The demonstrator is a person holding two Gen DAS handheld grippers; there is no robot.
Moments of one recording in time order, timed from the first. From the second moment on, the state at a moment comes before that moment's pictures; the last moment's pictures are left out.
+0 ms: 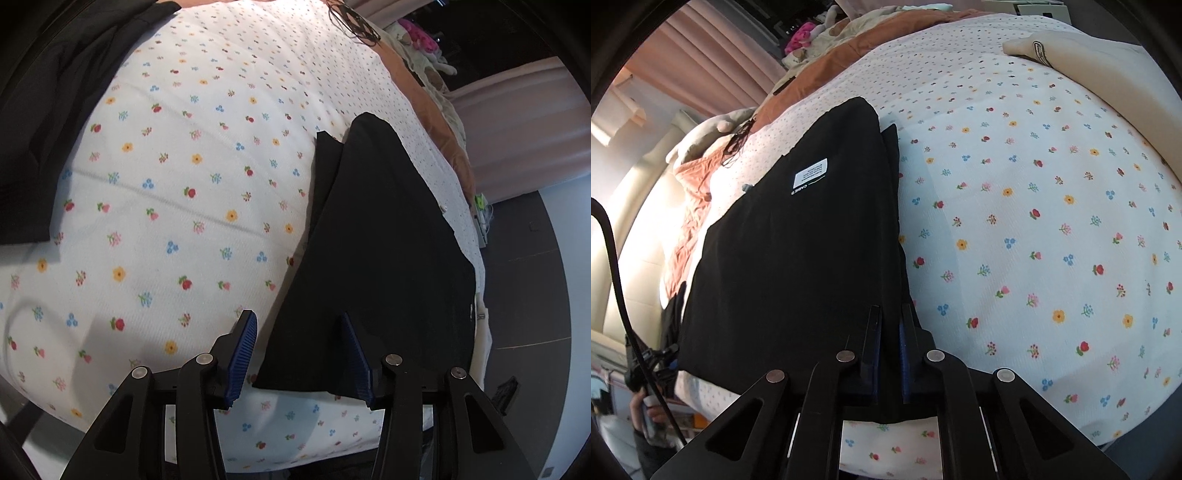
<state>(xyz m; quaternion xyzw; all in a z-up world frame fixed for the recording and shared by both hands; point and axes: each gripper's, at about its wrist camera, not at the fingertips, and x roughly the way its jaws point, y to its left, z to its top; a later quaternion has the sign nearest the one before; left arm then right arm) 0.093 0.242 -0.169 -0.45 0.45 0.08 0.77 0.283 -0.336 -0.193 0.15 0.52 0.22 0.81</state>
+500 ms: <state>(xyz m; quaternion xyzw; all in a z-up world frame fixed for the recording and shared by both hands) 0.083 0.237 -0.188 -0.51 0.46 0.04 0.73 0.243 -0.316 -0.115 0.09 0.44 0.20 0.87</state>
